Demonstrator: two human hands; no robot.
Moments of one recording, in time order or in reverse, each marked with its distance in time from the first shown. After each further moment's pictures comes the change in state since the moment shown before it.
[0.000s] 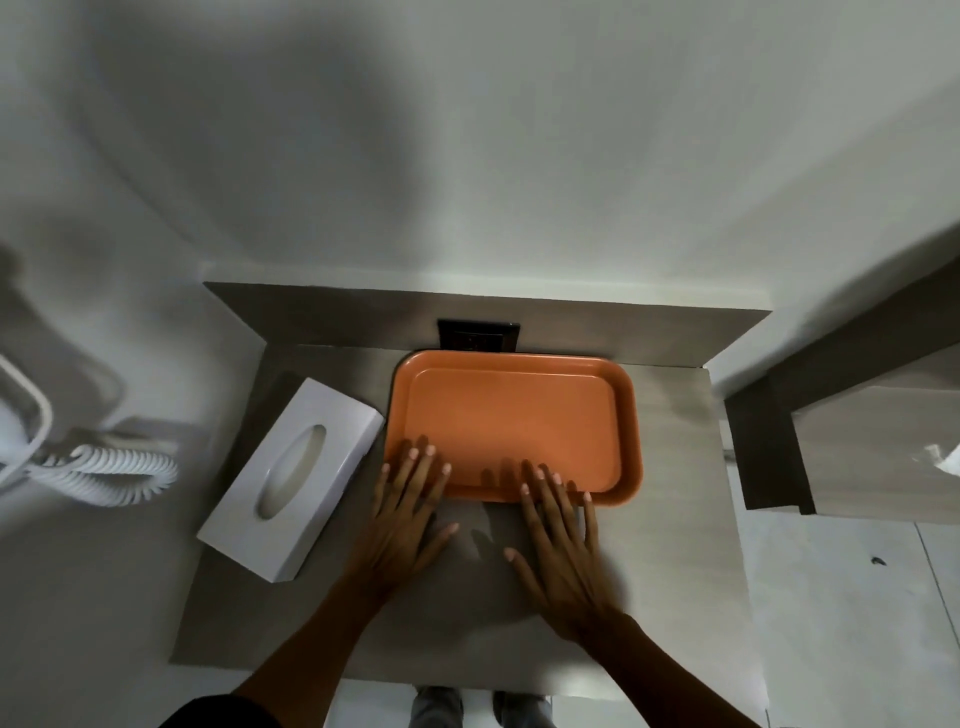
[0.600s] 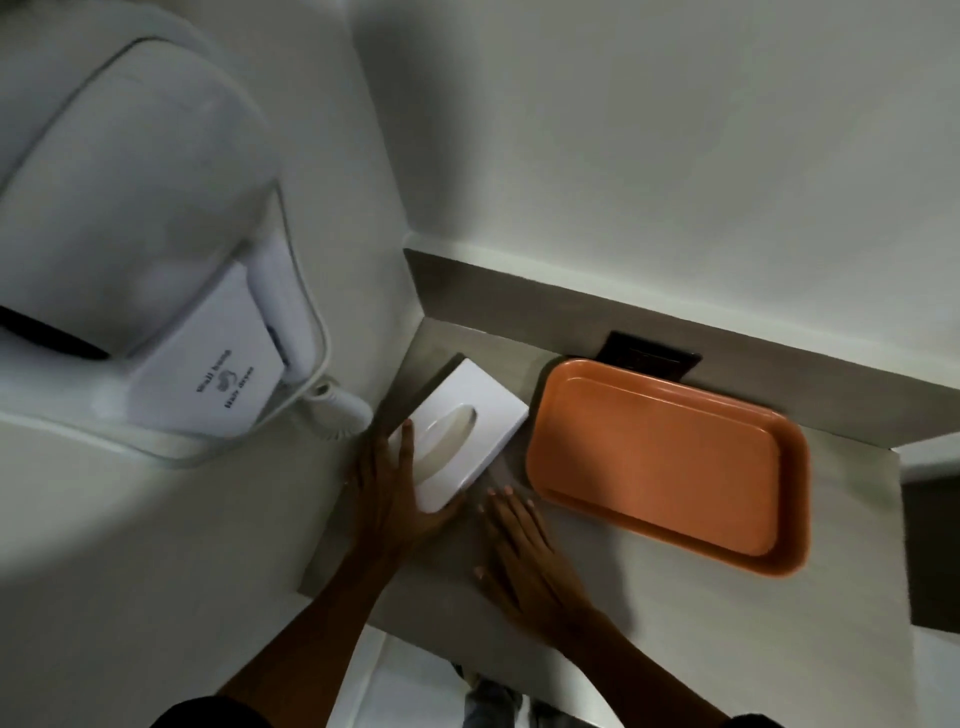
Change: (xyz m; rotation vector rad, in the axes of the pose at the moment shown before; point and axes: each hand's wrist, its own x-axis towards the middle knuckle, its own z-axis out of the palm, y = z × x) left_hand -0.071 -0.119 -0.045 -0.161 0.009 -0.799; right_hand 0.076 -0.154 0.070 0.120 -0.140 -0.471
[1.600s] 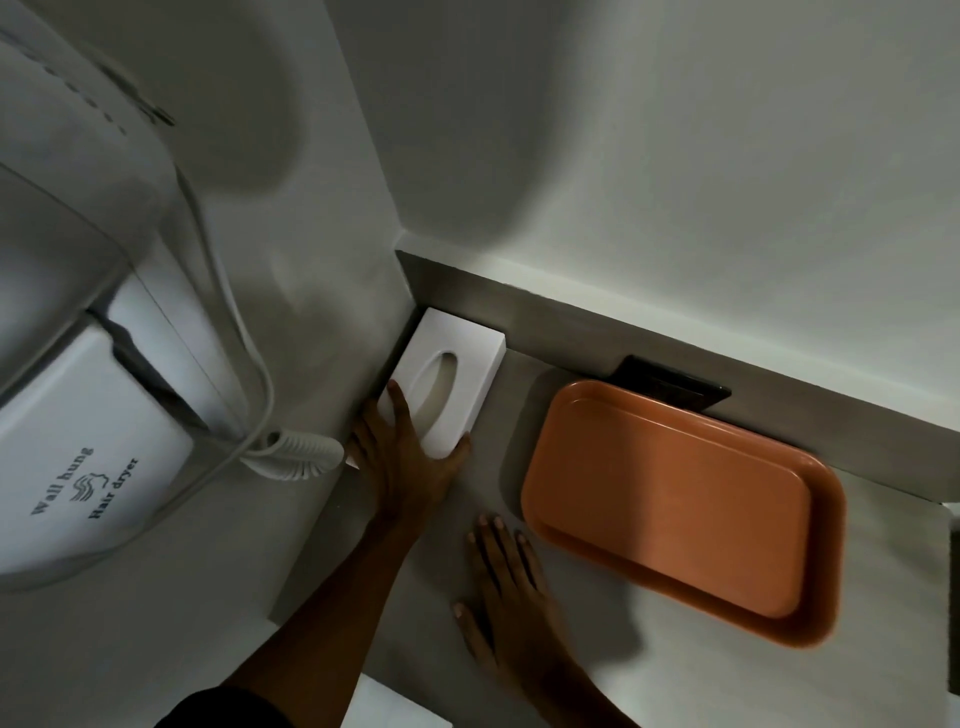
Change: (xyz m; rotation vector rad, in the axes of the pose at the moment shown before) left_hand 0.086 0.055 0.012 -0.064 0.255 -0.279; right_hand 0.010 -0.006 0.012 -0.059 0.058 0.049
